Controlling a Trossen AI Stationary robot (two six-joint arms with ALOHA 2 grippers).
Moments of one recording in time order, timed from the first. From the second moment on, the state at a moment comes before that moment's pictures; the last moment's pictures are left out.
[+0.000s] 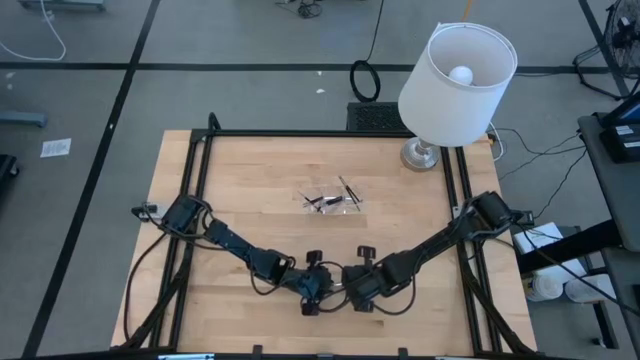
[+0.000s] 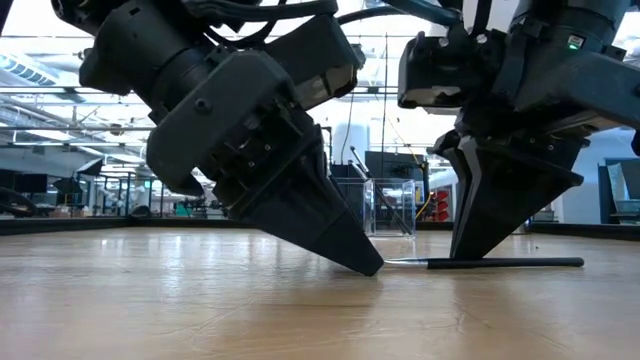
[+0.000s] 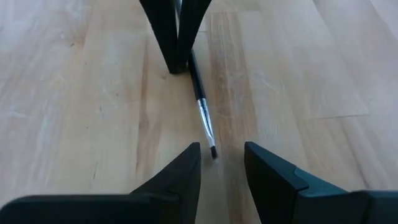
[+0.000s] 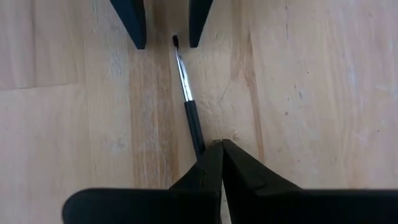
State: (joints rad) left arm -0.42 2.08 1.12 0.21 -0.23 -0.24; right arm 0.49 1.95 1.14 -0.44 0.24 0.55
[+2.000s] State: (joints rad) left arm -0.47 1.66 1.29 -0.78 -0.54 -0.18; right arm 0.51 1.87 1.05 -0.33 0.34 0.57
